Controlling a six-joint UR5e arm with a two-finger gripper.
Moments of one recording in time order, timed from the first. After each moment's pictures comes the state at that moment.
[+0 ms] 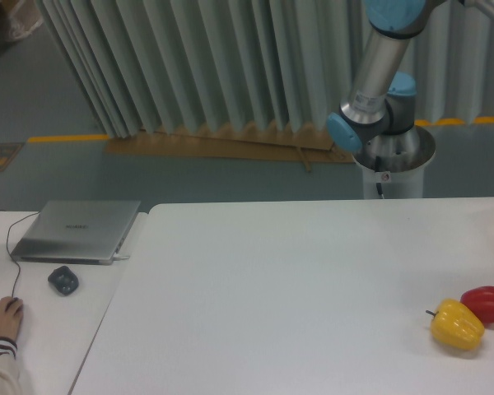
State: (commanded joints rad) arm 2.95 -1.96 -1.62 -1.19 1.66 2.24
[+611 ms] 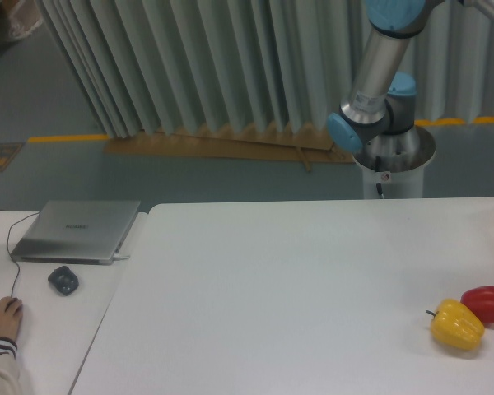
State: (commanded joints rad) arm 2.95 -1.96 -1.62 -1.19 1.65 2.25
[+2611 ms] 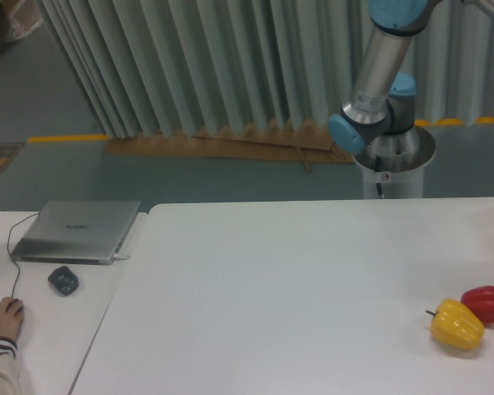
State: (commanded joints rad) arm 3.00 -1.95 -1.67 -1.10 1.56 2.48
